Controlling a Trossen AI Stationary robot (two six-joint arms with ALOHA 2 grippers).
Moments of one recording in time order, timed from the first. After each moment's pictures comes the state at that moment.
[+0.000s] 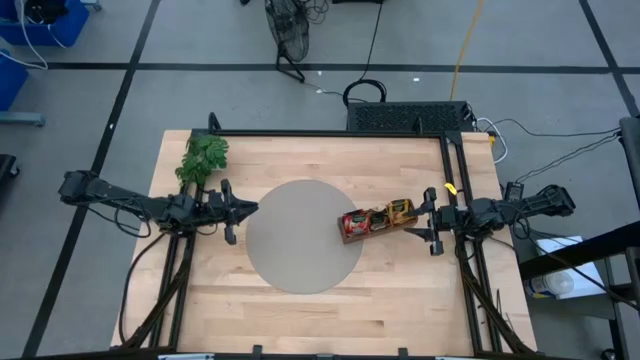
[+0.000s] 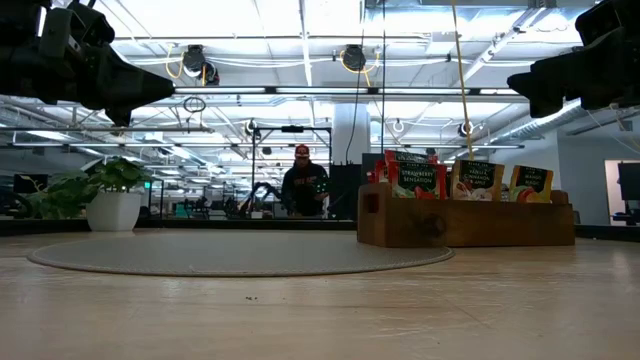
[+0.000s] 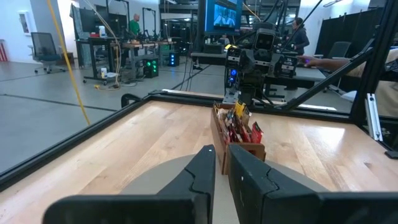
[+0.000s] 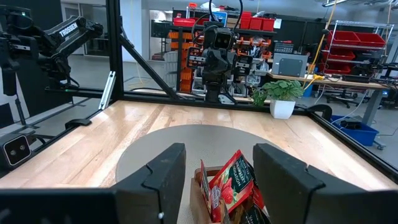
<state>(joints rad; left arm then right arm) -0.21 0.47 0.02 0.47 -0.39 -0.06 0.26 0.06 0.02 0.07 0.21 -0.07</state>
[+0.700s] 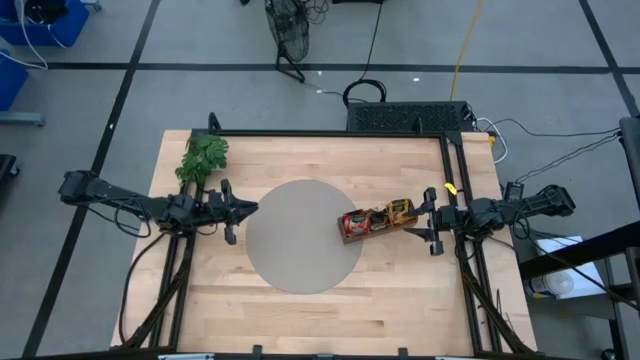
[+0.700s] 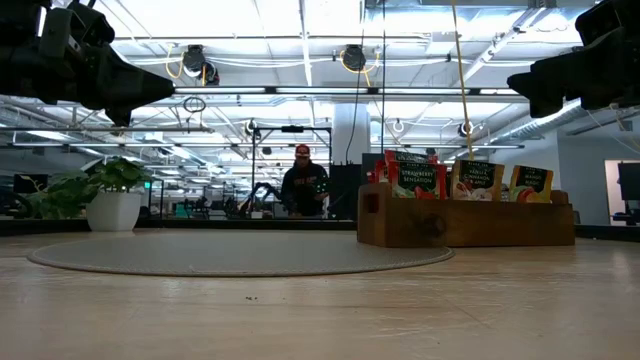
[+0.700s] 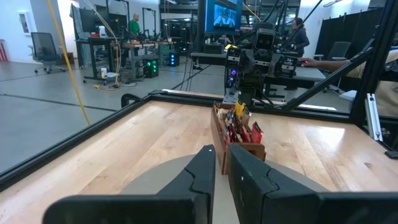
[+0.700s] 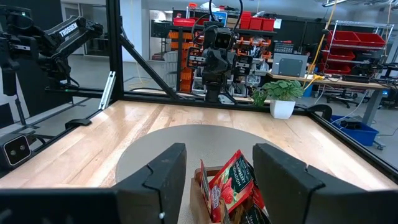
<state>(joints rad) -0.21 0.47 0.02 0.47 -0.39 -0.06 0.26 0.06 0.02 0.07 0.21 -0.07</state>
